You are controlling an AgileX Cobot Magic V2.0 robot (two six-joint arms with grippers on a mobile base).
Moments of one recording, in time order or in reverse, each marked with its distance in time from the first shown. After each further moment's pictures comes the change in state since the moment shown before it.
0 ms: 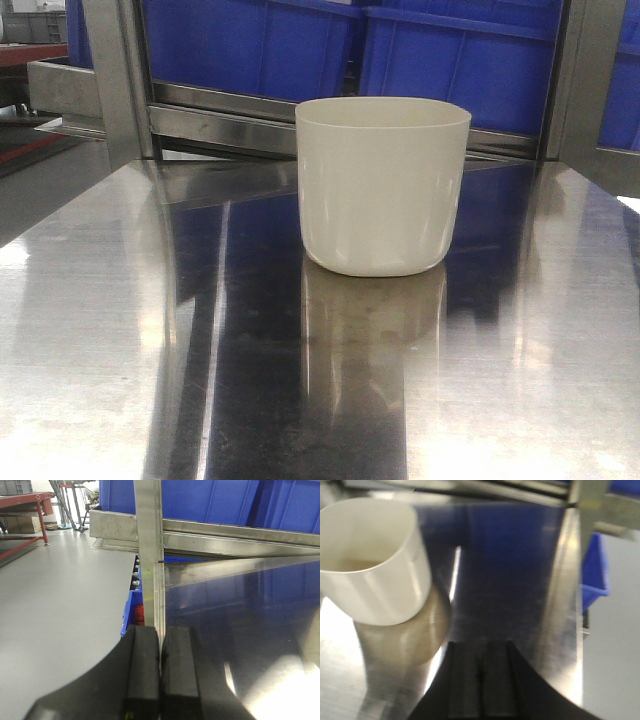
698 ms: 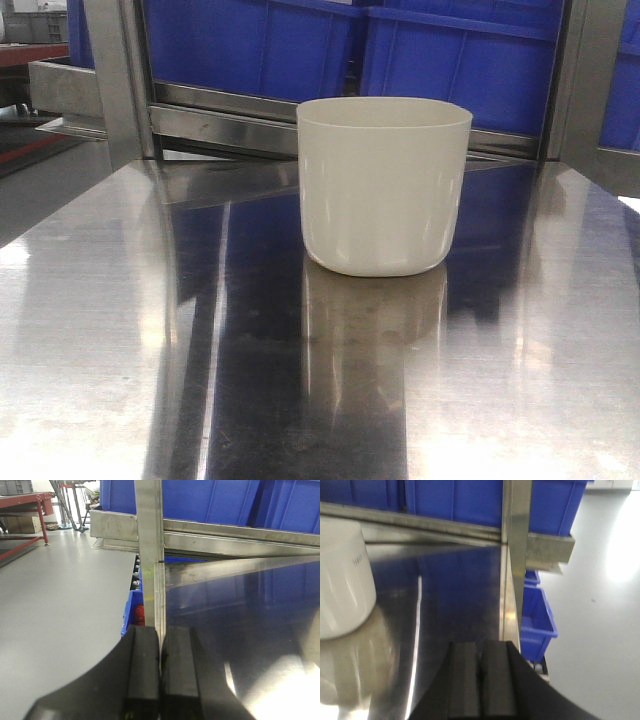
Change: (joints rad) left arm 0.000 0.000 0.000 0.000 0.000 0.000; right arm -0.212 -0.731 0.493 -0.002 -0.125 0.000
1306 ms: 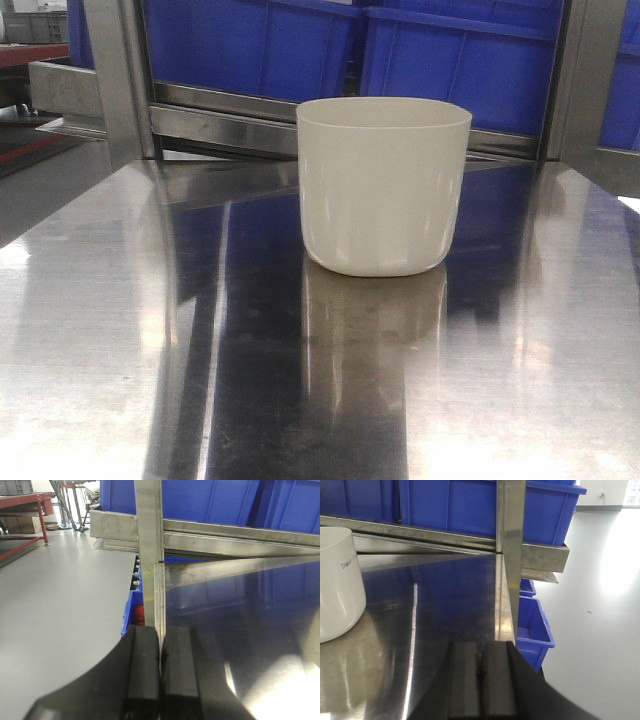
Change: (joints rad) left arm 0.000 0.000 0.000 0.000 0.000 0.000; right arm 0.000 -0.007 0.126 -0.001 -0.169 0.000
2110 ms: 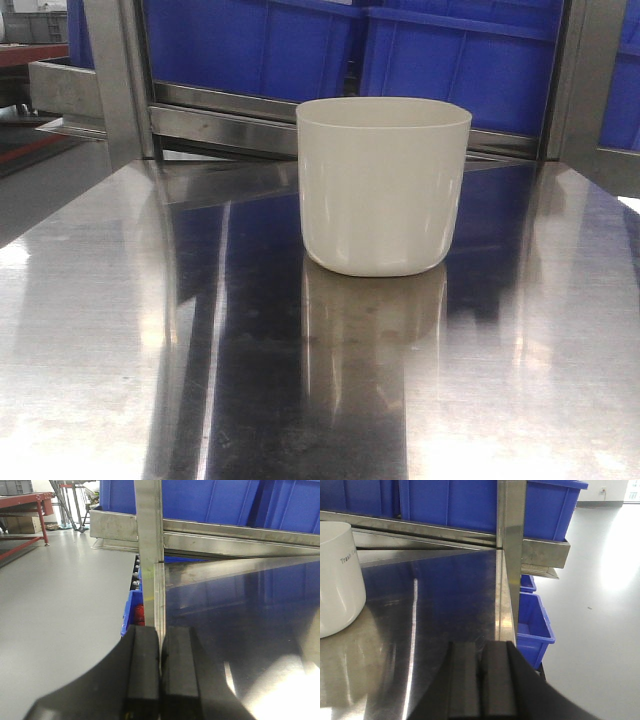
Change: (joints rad) left arm 0.000 0.000 0.000 0.000 0.000 0.000; right arm 0.000 0.000 0.000 0.000 0.014 0.000
